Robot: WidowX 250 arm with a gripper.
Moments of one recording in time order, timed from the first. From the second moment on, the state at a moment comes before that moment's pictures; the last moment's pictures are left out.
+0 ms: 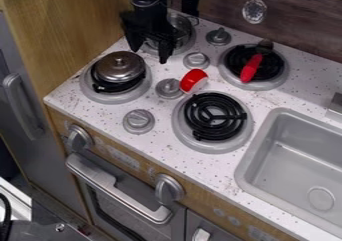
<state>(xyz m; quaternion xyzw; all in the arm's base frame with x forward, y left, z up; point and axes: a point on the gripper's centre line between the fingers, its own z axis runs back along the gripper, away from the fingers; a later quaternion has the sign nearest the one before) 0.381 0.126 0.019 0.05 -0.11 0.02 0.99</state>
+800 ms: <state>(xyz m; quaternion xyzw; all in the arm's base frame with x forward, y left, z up) 0.403 0.075 -0.016 0.01 -0.09 -0.02 1.00</state>
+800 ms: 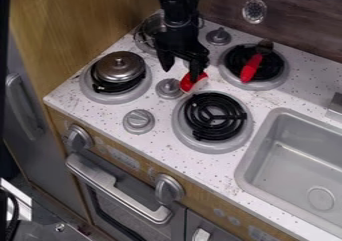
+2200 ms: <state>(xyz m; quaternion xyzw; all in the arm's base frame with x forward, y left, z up) 0.405 0.032 -0.015 0.01 -0.13 -0.07 0.99</state>
